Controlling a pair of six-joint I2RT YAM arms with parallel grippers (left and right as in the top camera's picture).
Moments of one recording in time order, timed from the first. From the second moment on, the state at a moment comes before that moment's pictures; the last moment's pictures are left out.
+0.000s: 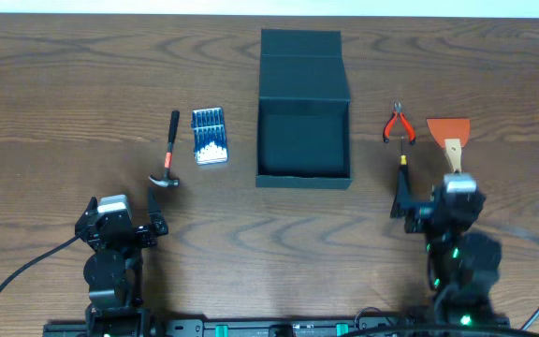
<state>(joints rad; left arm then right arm) 0.05 0.14 0.02 -0.11 -0.11 -0.02 0.00 0.43 0.32 -0.13 0.00 -0.05</state>
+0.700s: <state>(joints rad) 0.05 0.14 0.02 -0.11 -0.11 -0.01 -0.01 1.62 1.40 -1.00 -0.01 -0.11</state>
